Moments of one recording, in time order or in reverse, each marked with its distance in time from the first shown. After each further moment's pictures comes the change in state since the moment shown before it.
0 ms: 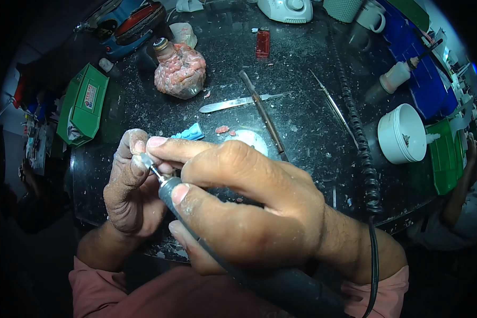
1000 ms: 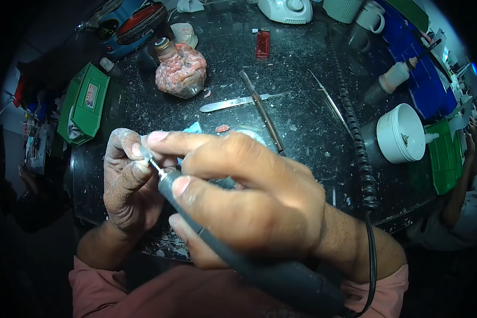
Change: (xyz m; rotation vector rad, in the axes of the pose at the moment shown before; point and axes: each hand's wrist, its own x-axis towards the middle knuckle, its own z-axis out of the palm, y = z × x) left_hand 0.001 0.002 0.003 0.171 -0.020 0.100; right_hand 0.000 0.004 0.003 -0.011 0.031 -0.042
